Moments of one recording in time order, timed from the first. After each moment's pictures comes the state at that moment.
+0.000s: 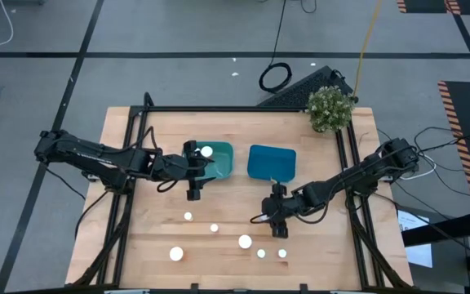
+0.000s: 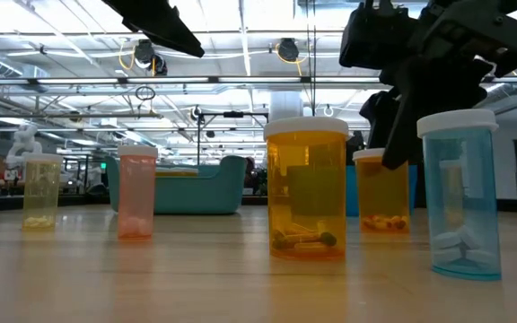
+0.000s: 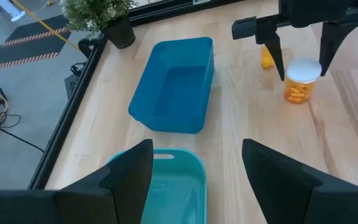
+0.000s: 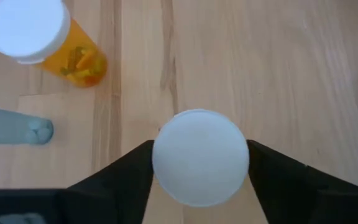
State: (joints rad) left arm -0.16 1.21 0.94 -0.35 -0.36 0.09; right arm 0.37 1.61 0.90 -0.32 0.13 0.41
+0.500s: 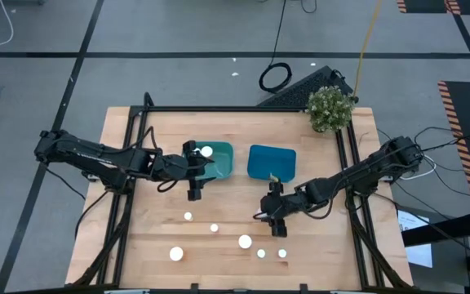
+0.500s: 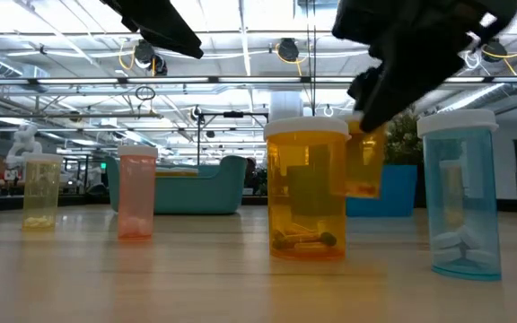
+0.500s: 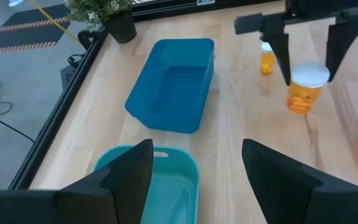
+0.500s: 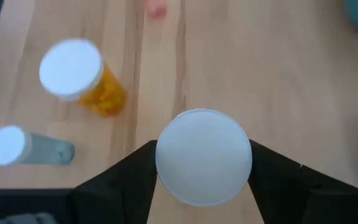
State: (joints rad) left arm -0.17 1.21 0.94 -0.35 -0.36 0.01; right arm 0.35 1.55 0.90 -0.25 0.13 0.34
